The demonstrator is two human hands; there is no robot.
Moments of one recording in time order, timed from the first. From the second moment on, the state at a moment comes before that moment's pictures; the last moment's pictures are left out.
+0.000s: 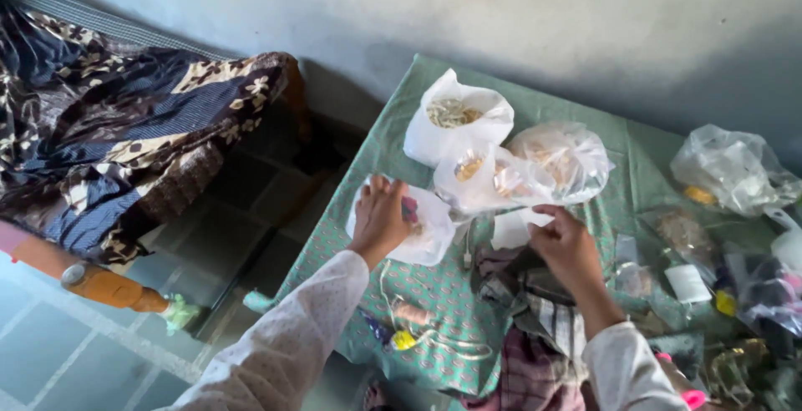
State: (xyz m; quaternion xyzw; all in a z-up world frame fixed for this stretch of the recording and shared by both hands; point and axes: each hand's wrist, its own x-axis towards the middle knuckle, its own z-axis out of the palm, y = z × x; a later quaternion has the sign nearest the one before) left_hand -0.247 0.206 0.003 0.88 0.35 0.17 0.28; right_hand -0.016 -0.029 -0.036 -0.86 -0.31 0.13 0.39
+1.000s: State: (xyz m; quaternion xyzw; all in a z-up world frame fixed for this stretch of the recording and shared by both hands) left_hand -0.113 0.029 -0.069 0.66 0.05 0.18 0.72; right_hand 0.027 -0.154 0.012 -0.74 -0.48 0.20 0.42
